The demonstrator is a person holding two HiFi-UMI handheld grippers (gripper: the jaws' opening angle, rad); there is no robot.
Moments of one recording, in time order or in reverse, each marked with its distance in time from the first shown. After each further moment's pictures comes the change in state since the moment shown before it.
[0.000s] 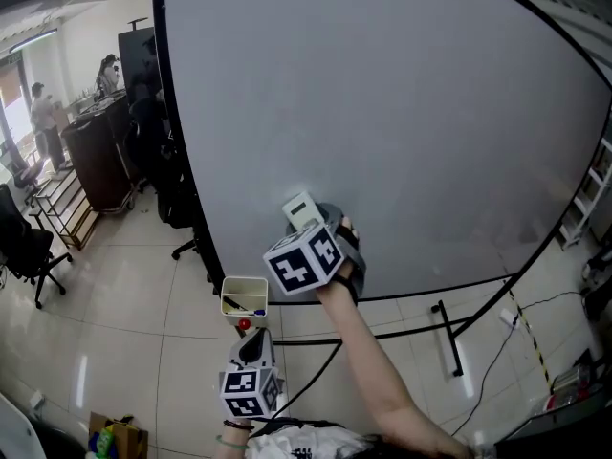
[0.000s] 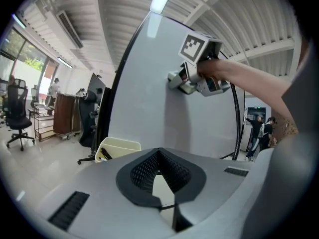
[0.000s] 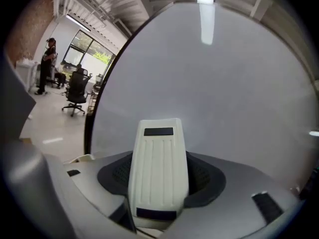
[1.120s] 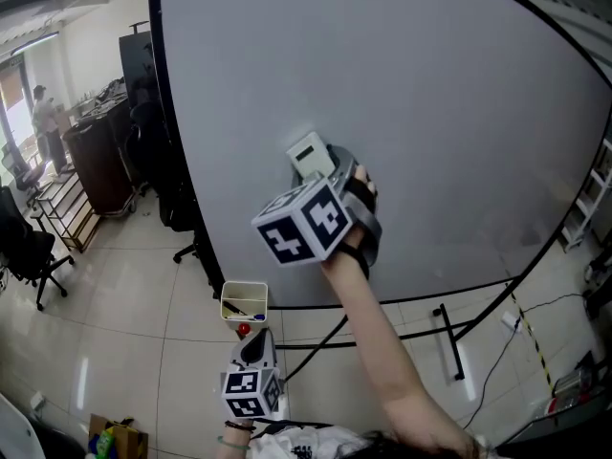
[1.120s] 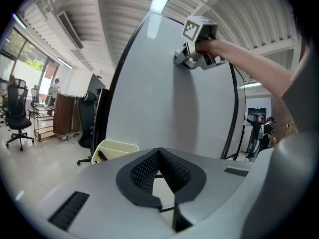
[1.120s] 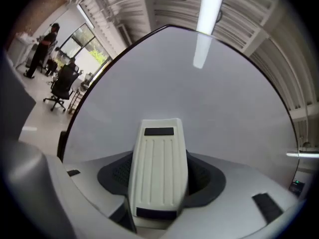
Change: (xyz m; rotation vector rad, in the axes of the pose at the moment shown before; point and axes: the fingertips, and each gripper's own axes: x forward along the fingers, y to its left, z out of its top) left arm 0.008 -0.006 0.001 -0.008 -0.004 -0.007; right arm -0.046 -0.074 0.093 -0.086 -0.134 -0.212
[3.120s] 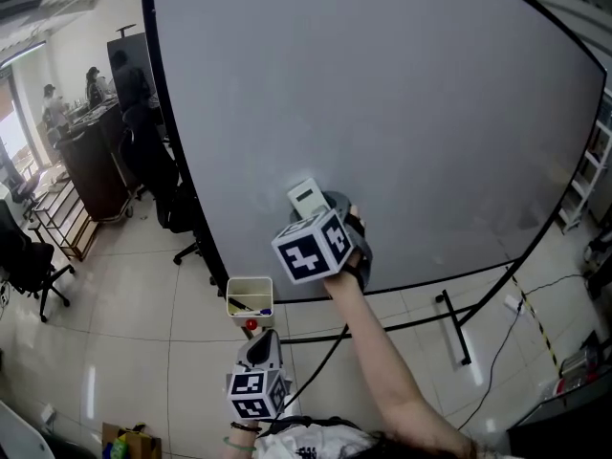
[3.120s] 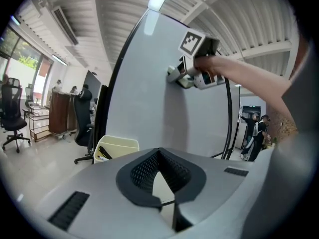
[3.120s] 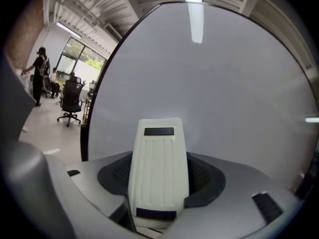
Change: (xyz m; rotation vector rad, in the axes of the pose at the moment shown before) left arm -0.011 0.002 -0.009 0.019 0.034 -0.053; right arm 0.015 0.071 -0.082 0.169 0.127 0.185
